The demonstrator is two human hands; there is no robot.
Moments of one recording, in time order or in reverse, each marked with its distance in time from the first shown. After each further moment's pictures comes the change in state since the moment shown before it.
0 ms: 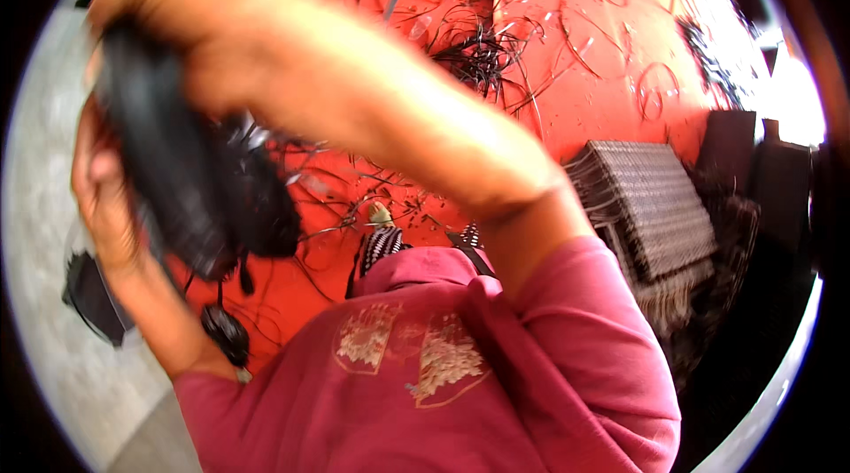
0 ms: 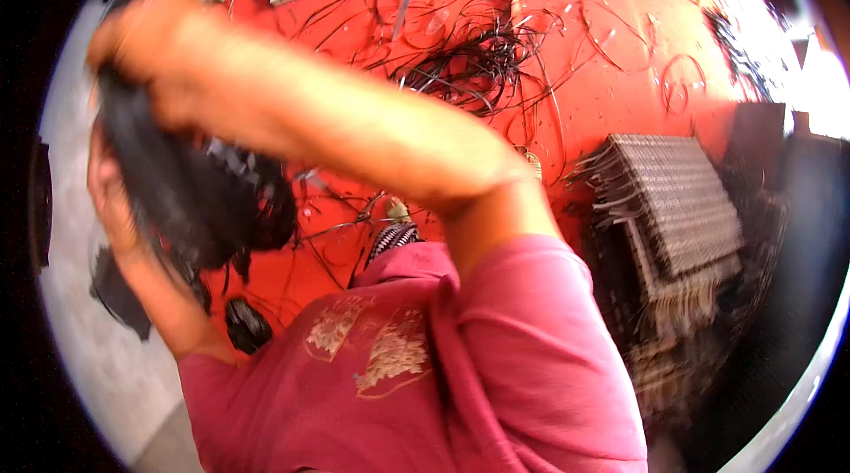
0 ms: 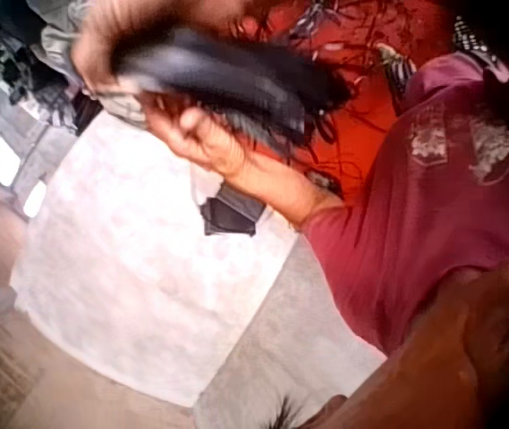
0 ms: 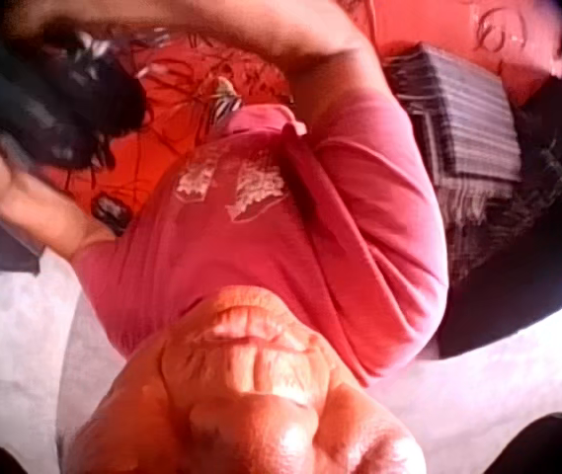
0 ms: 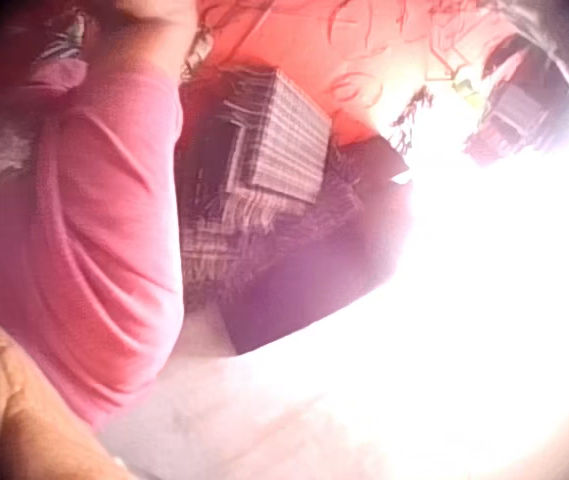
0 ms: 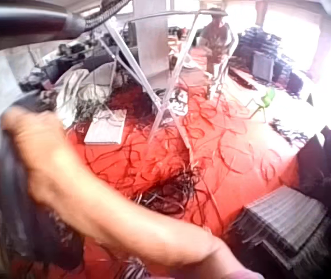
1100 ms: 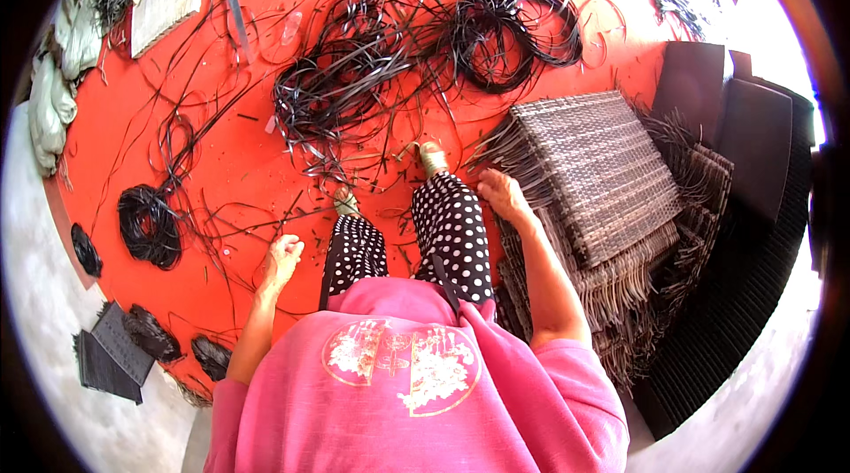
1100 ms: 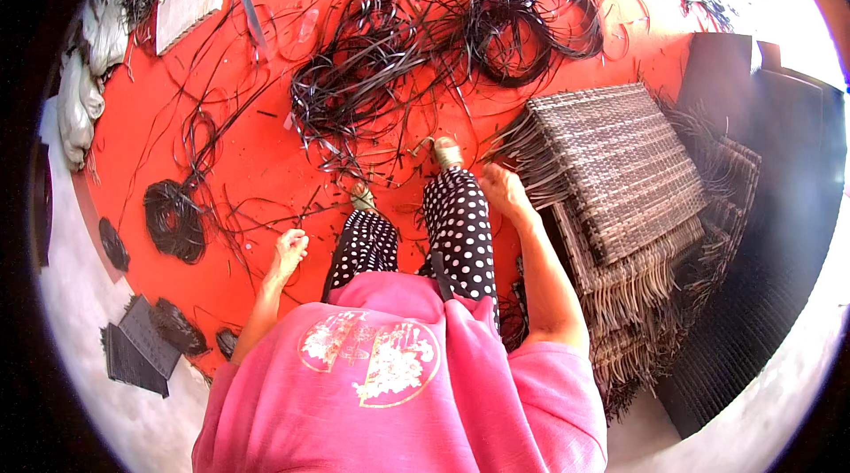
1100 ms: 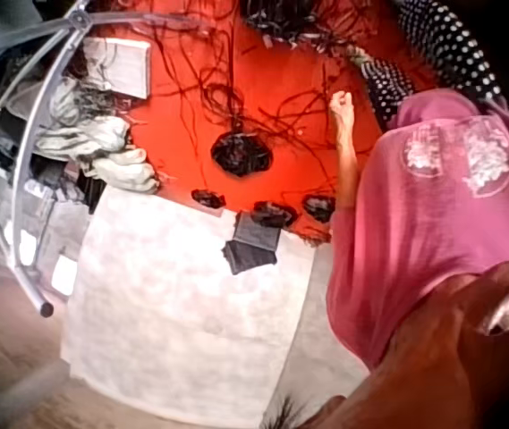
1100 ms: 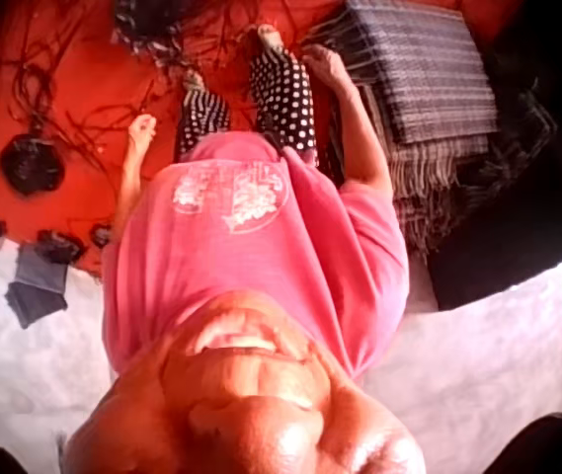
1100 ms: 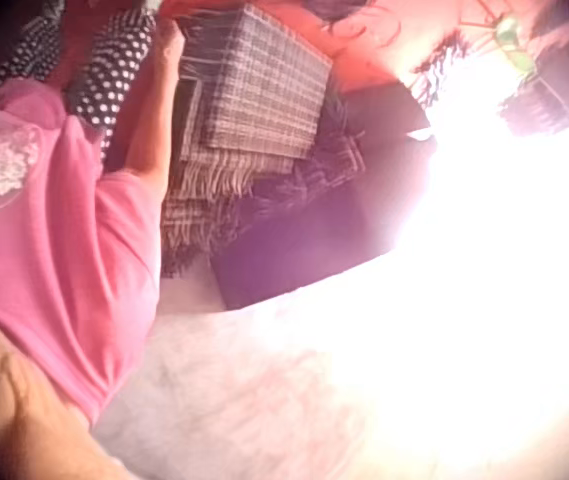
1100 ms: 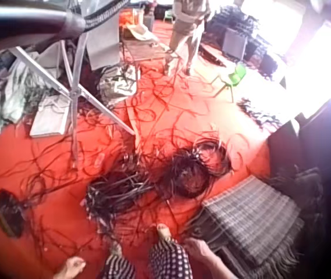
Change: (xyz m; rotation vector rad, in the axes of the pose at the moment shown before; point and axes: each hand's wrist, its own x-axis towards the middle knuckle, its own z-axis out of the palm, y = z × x) left_hand -0.207 -0.238 0.350 0.120 -0.704 -1.167; right_hand -0.479 0.018 -0.501 -0.993 0.761 0.950
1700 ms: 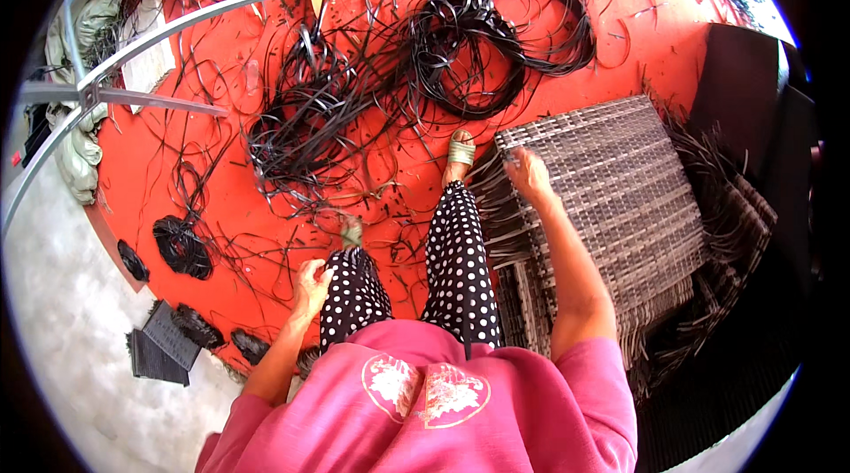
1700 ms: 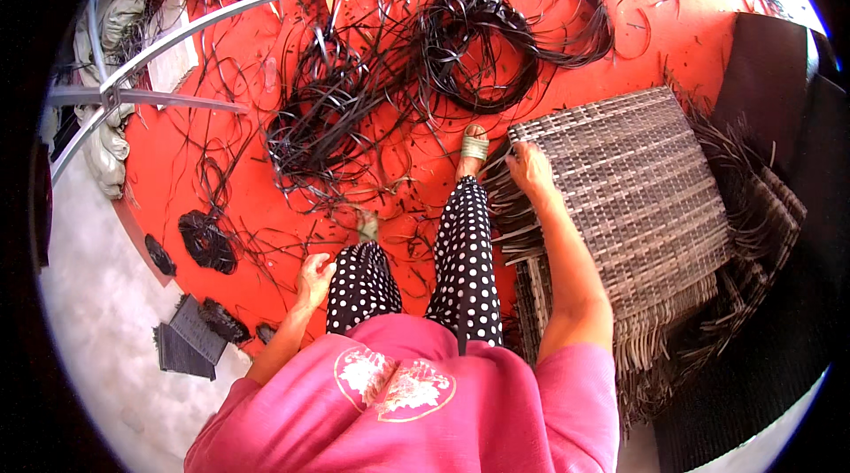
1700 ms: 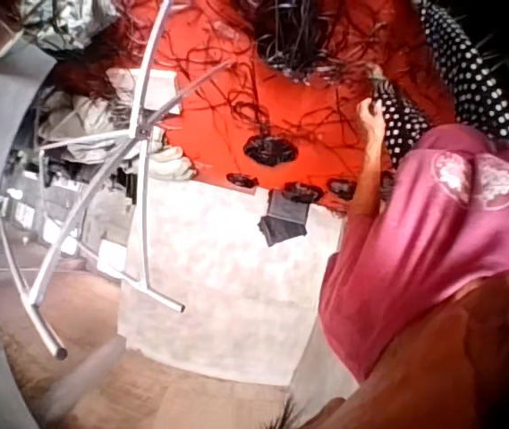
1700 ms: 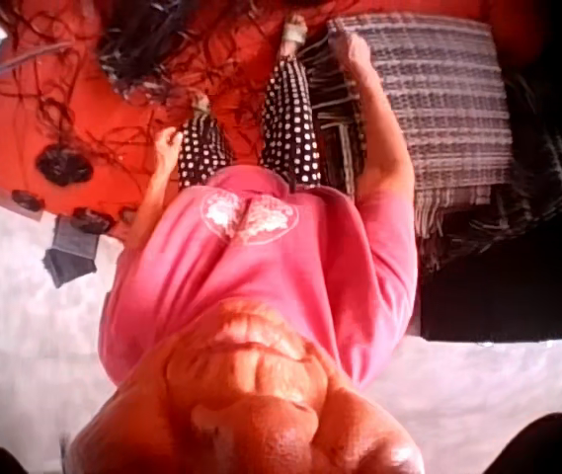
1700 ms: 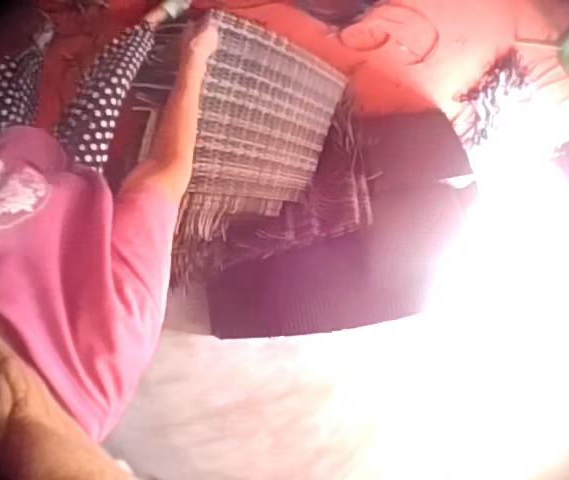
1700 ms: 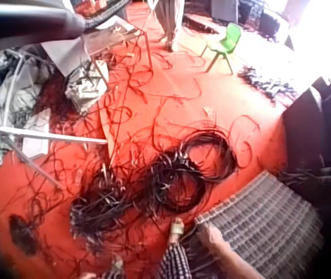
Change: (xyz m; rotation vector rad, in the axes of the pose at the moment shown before) left_hand 0.088 0.252 0.205 0.366 0.130 0.026; right_hand 0.234 0.174 -0.203 -0.276 0.063 -0.027
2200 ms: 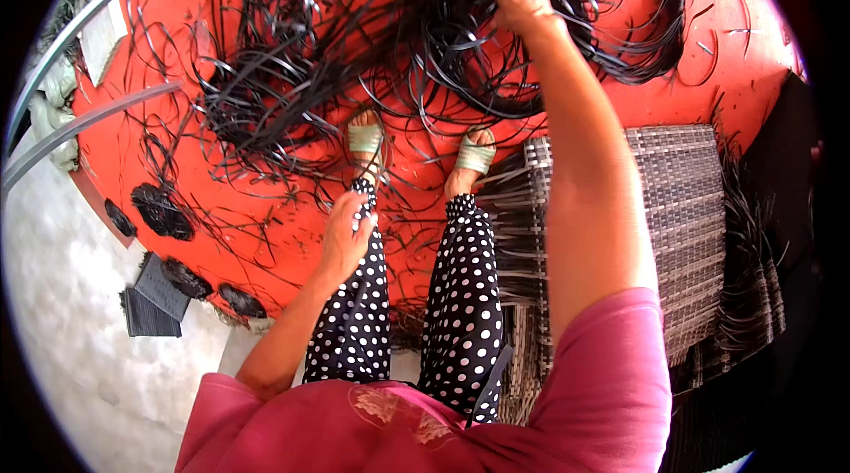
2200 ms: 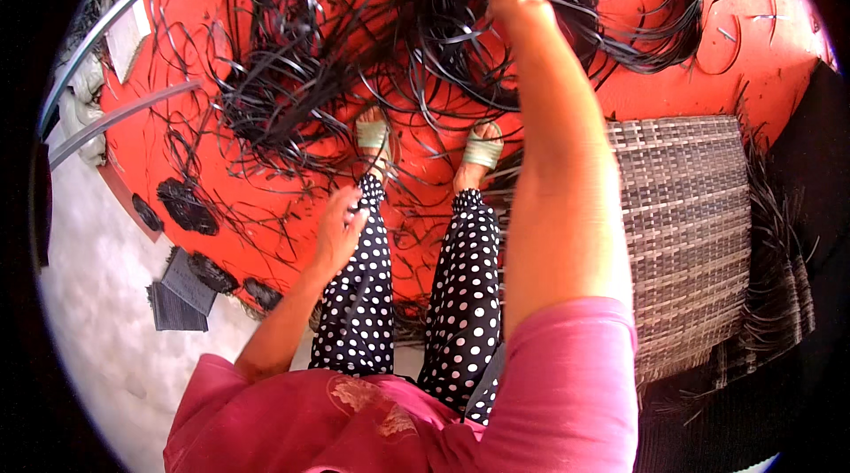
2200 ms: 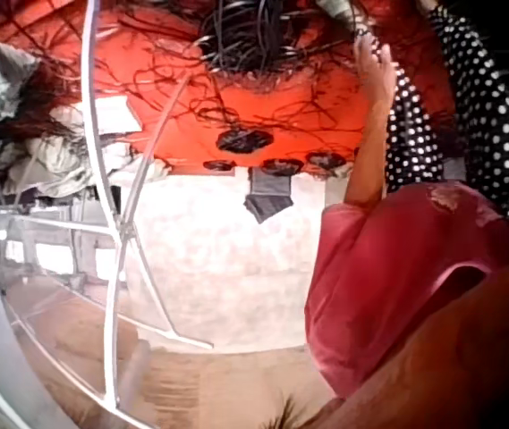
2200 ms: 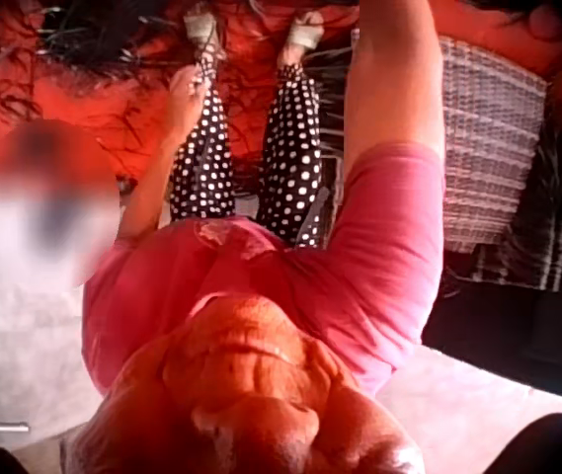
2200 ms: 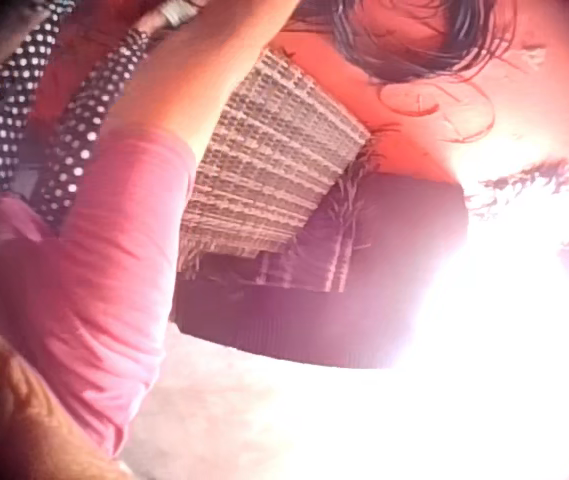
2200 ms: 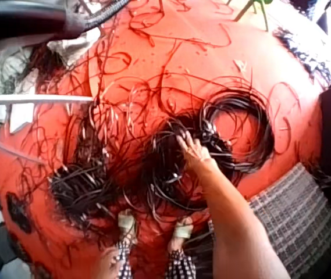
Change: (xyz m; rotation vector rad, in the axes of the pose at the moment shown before) left_hand 0.238 0.082 0.161 -0.140 -0.060 0.223; right_hand 0.393 -0.011 0.054 -0.595 0.090 -0.362
